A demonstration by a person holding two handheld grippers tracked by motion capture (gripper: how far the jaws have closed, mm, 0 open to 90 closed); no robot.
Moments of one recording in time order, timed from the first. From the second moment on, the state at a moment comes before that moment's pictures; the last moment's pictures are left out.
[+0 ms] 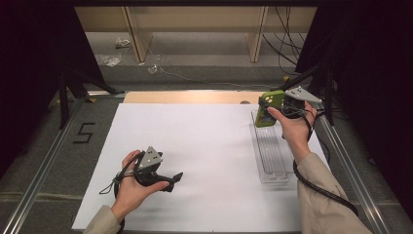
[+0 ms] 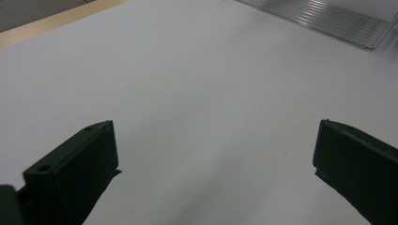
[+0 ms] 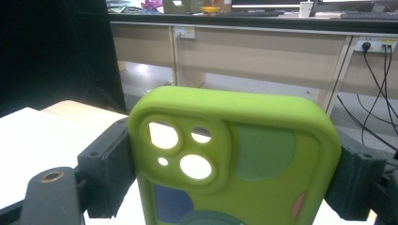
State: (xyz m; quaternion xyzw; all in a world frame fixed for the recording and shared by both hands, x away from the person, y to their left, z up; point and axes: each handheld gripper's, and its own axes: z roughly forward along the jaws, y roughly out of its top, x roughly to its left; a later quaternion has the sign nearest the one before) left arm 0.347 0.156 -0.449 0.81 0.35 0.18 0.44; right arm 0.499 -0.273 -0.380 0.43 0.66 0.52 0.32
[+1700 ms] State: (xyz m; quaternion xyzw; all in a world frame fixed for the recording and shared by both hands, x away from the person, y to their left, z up) left arm 0.347 0.156 -0.449 0.81 0.35 0.18 0.44; right arm 0.521 -0.272 -0.390 0.45 0.67 0.50 0.33
